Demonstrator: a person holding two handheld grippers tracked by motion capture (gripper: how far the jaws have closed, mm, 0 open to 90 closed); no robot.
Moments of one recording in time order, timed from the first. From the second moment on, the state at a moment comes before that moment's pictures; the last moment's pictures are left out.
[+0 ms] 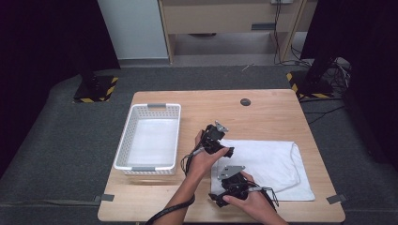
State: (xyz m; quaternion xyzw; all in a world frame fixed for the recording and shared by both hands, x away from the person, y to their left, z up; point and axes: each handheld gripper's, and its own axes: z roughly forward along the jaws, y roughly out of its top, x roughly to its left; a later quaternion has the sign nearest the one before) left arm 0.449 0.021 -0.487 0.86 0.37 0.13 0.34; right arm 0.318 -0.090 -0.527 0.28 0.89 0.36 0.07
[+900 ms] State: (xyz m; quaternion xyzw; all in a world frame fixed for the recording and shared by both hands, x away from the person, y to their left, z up) left arm 0.485 0.033 -0.524 0.85 0.39 0.14 0.32; right arm 0.310 -0.089 -0.537 0.26 0.89 0.36 0.11
